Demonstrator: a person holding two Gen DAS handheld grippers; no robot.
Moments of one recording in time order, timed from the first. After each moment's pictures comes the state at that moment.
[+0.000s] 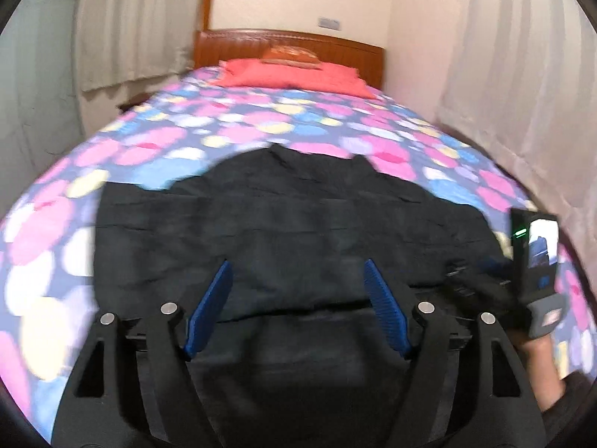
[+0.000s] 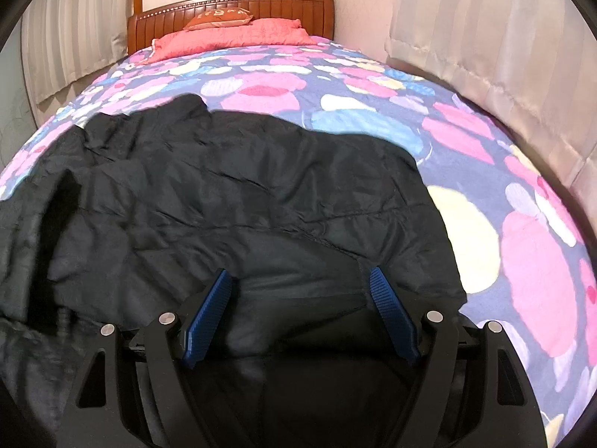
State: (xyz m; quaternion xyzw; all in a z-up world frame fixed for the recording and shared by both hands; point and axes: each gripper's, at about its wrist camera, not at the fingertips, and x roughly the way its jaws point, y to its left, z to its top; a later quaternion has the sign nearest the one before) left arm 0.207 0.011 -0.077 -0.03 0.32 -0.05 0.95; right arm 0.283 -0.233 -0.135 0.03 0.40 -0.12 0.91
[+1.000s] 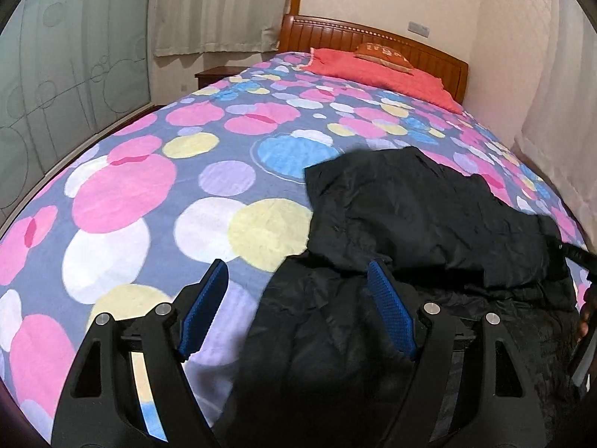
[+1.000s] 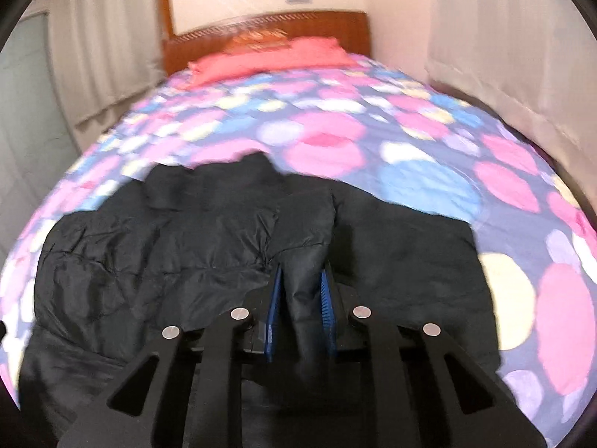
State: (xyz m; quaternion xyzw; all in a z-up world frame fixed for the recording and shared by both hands) left arm 0.224 0.136 -0.098 -0.08 0.35 0.06 0.93; right arm 0.334 -0.224 -0.102 0.06 0.39 -0.06 0.92
